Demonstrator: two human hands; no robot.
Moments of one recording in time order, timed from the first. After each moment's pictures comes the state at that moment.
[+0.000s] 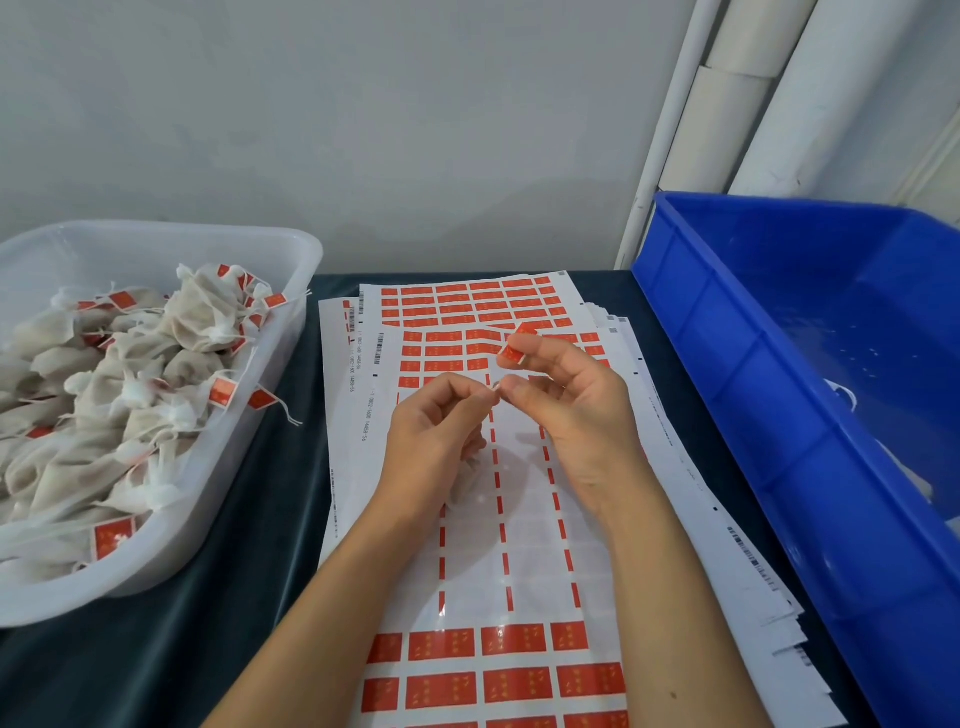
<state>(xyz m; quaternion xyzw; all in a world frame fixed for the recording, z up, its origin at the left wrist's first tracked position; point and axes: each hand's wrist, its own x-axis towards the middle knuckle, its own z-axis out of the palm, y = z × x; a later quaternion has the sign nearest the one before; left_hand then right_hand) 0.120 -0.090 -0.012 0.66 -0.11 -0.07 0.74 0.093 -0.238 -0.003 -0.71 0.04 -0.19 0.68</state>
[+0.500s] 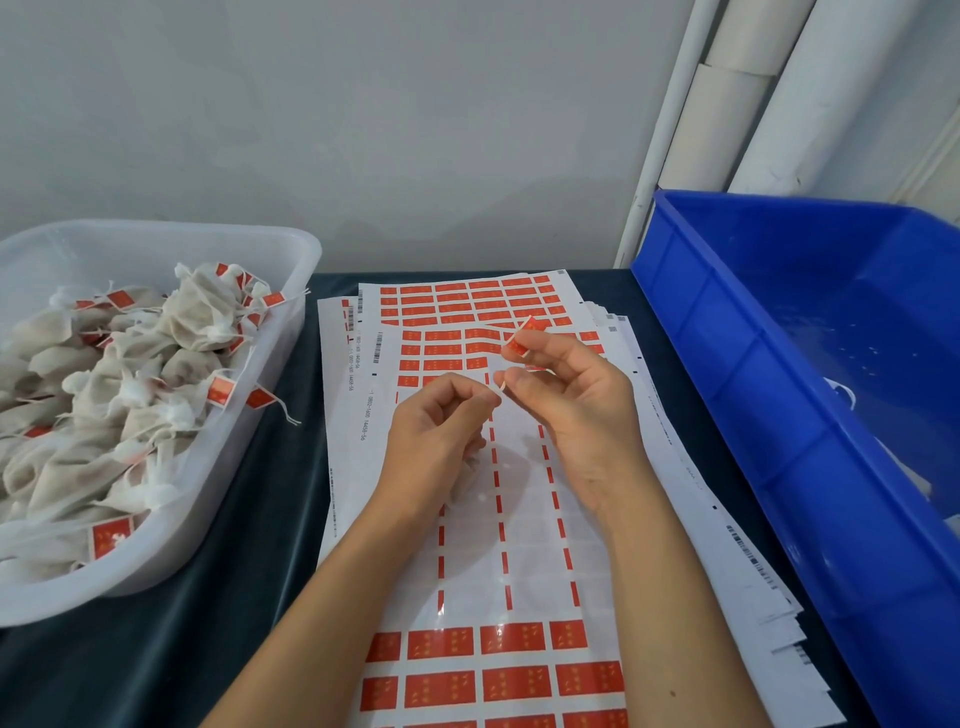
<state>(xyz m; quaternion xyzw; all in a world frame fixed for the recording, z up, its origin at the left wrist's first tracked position) 0.120 -0.092 -0.012 0.68 -0.10 -0.07 0.72 0.093 -0.238 -0.001 -0.69 0.05 -0.20 0.69</state>
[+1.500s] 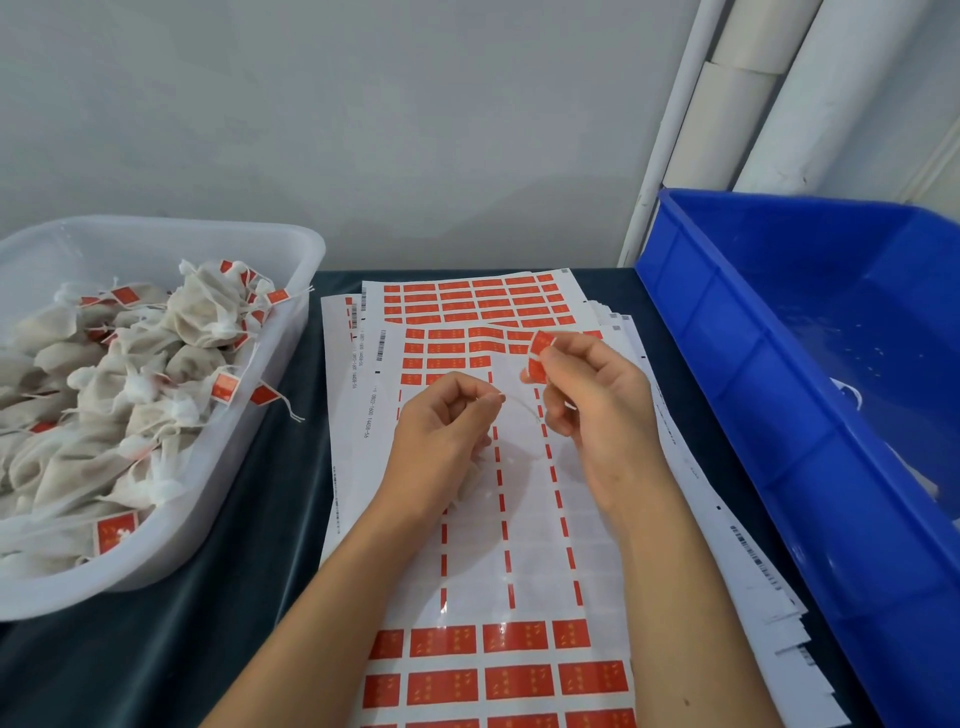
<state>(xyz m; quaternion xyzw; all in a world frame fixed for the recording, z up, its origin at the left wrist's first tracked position) 0.121 -0.092 -0.014 0.71 -0.10 -0.07 0.70 0.087 -0.242 0.007 -0.65 0.12 -0.18 0.73</state>
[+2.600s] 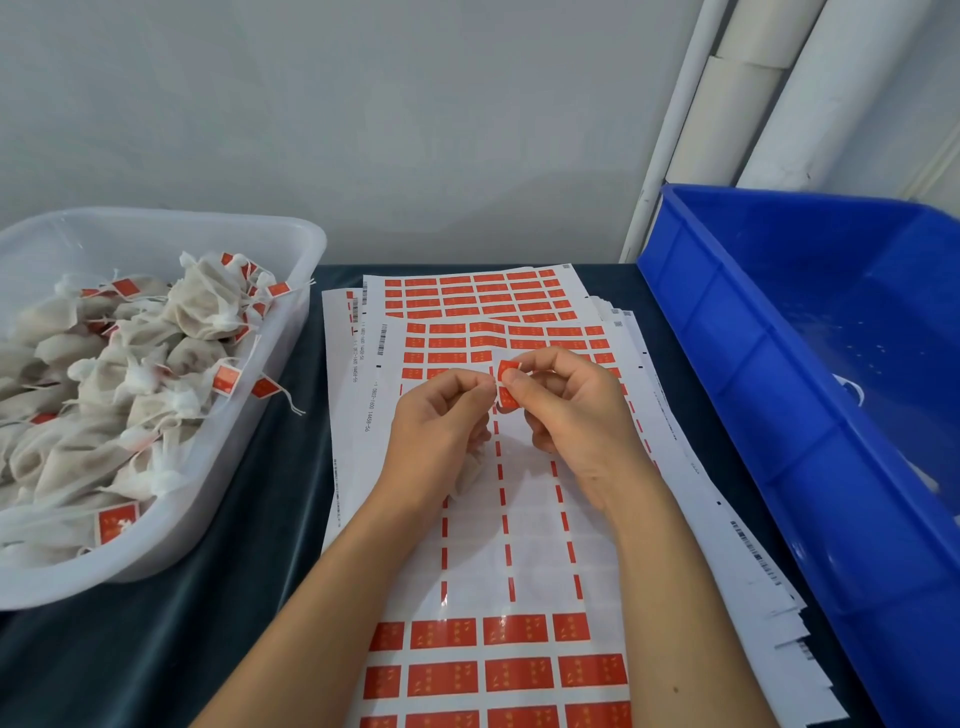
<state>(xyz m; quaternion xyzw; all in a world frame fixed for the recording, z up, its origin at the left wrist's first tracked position) 0.120 -0.092 -0.012 0.69 -0.09 -0.07 0.71 0.089 -0.234 0.002 -0.74 0.10 -0.12 0.66</state>
